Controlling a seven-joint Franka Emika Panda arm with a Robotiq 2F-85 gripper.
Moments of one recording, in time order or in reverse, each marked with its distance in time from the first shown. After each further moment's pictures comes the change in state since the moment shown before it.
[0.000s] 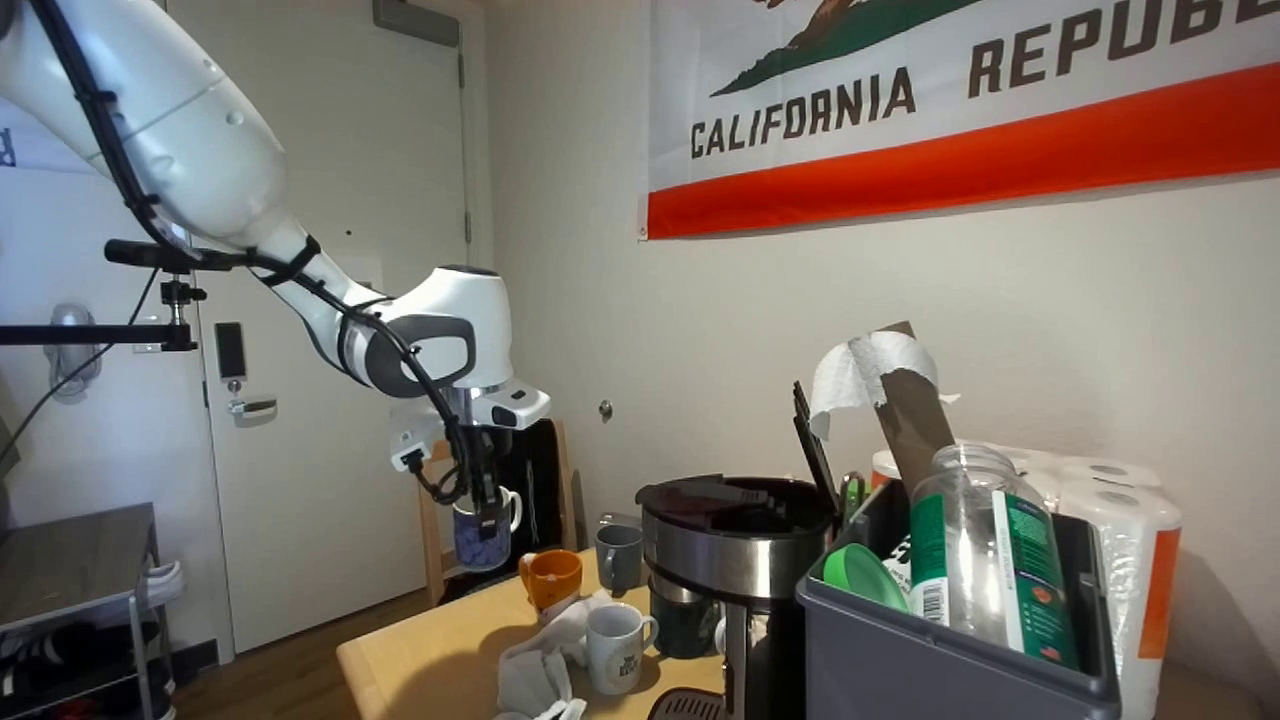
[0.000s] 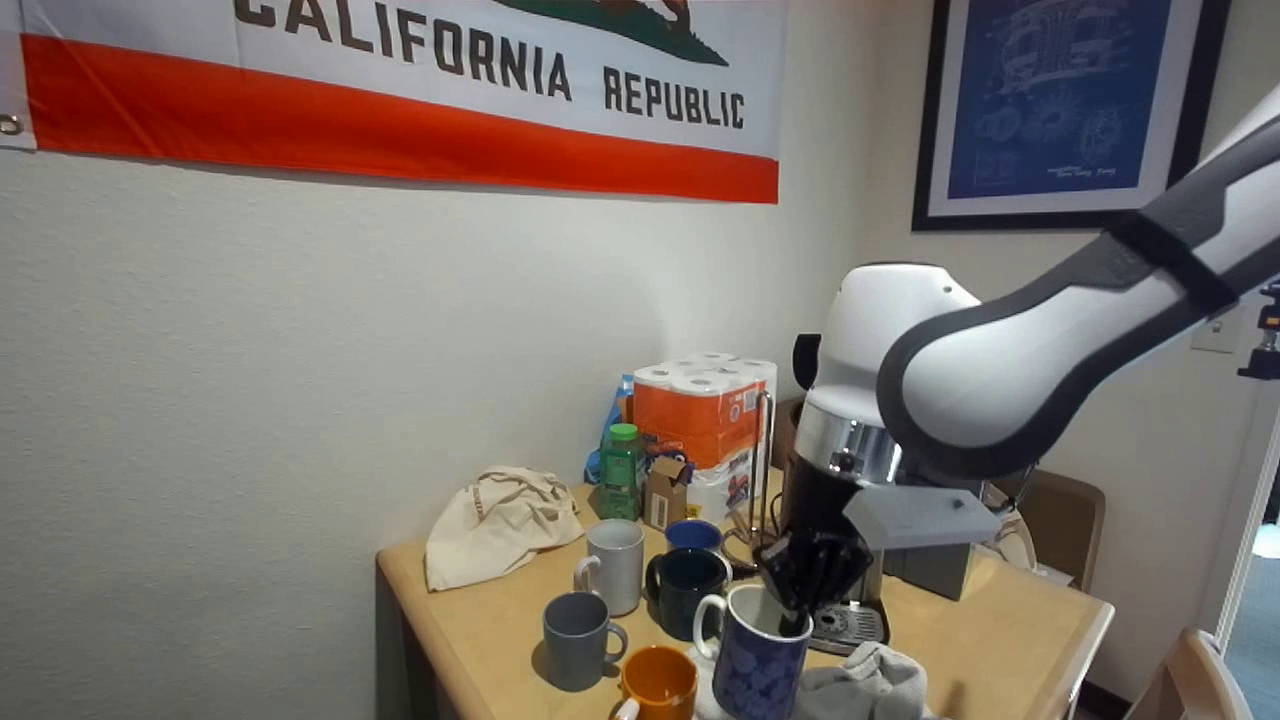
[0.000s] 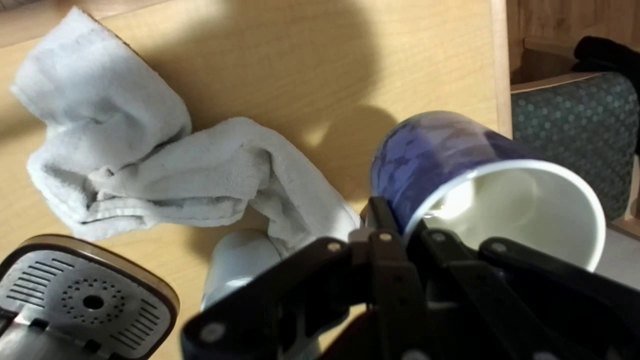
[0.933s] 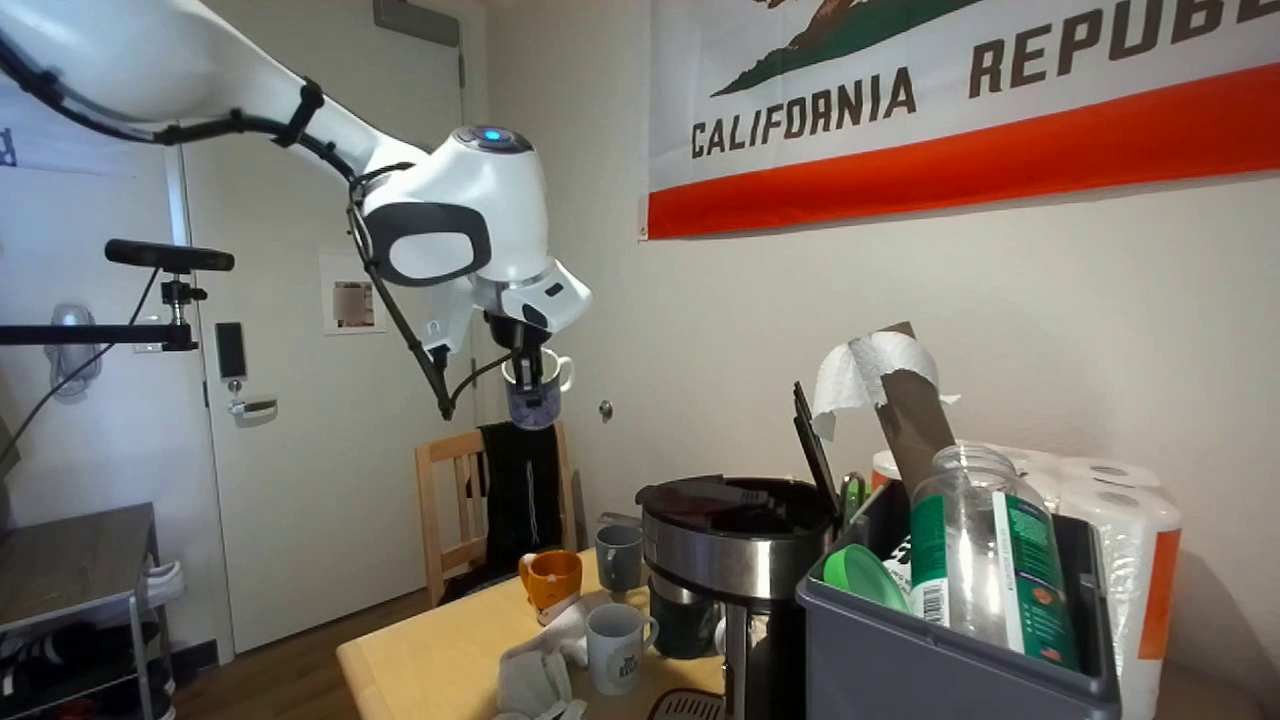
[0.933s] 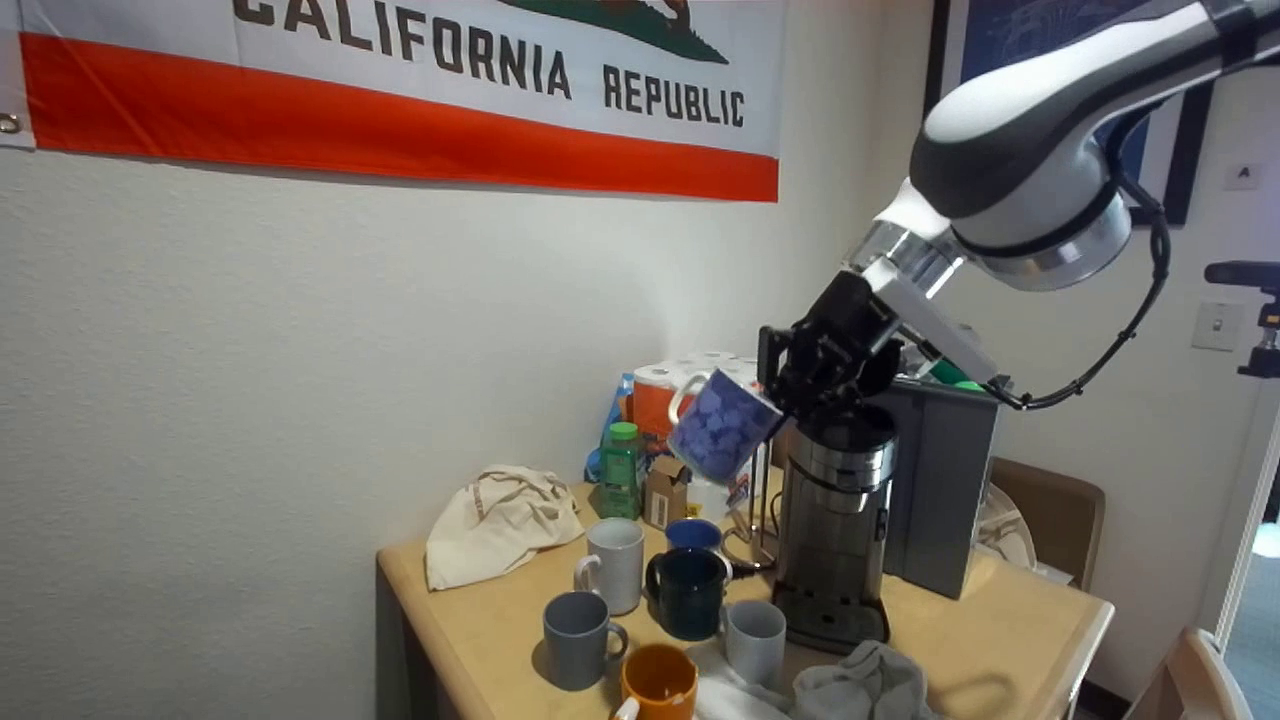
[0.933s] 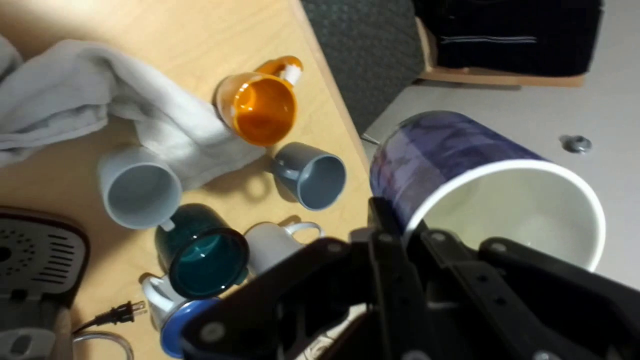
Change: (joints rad) arm -0.096 -0.204 -0.048 0.108 0.497 -0.089 -0.195
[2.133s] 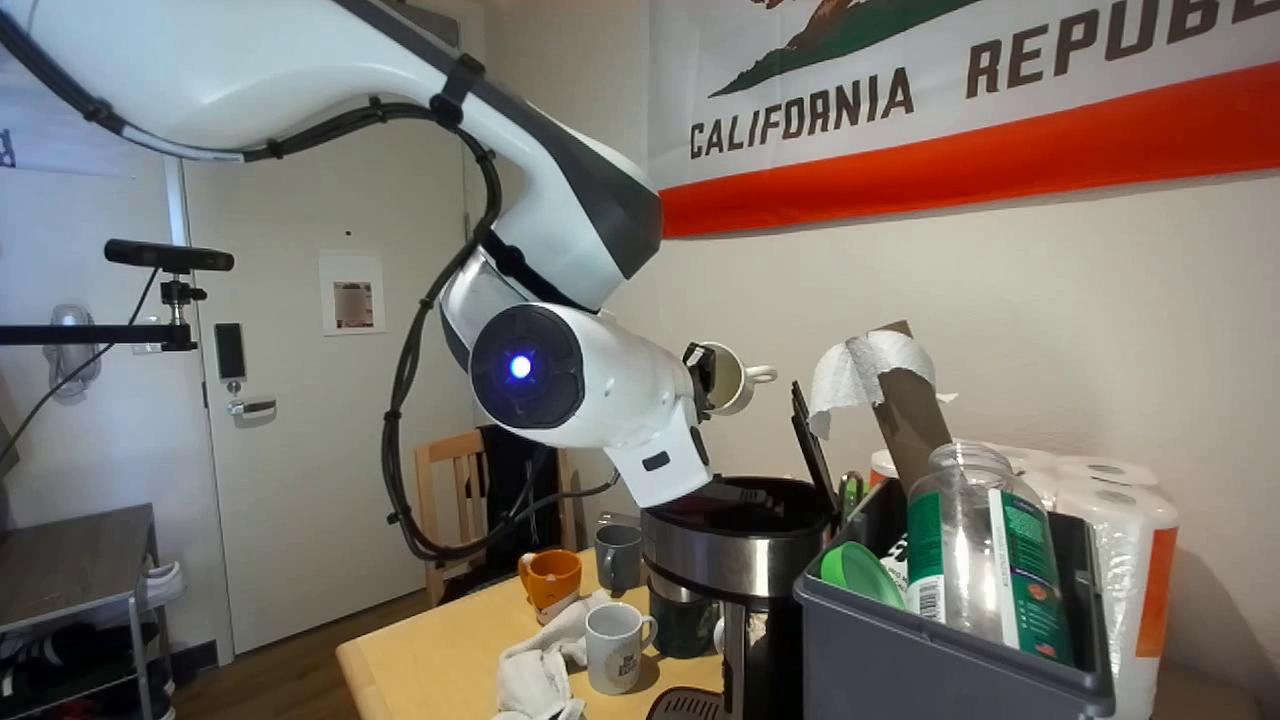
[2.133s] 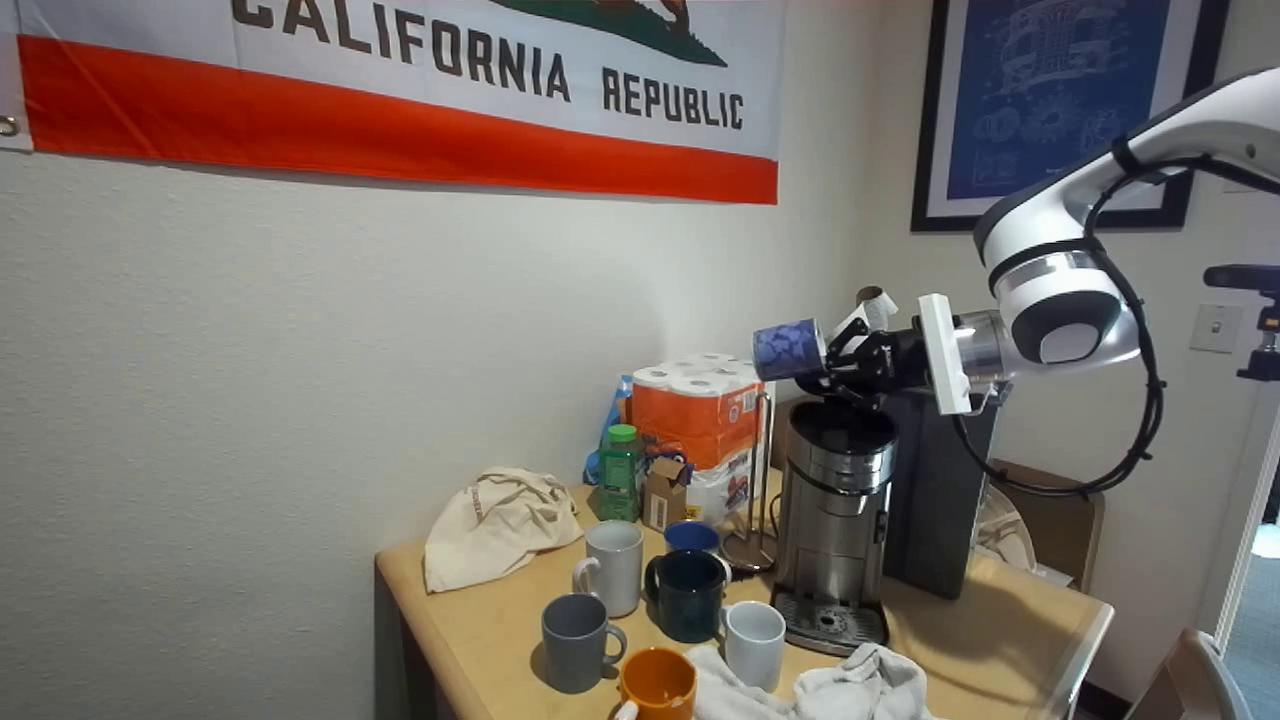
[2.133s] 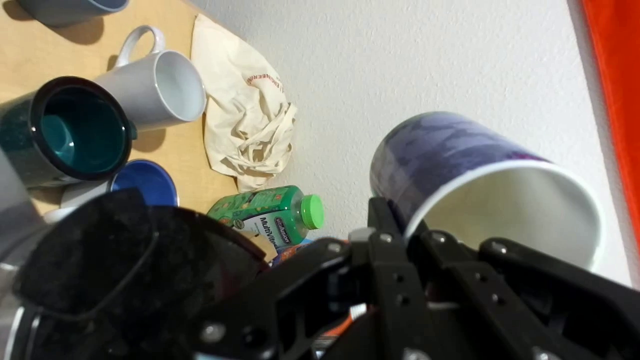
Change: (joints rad) arm -0.153 0.160 -0.240 0.005 1.246 0.000 -0.634
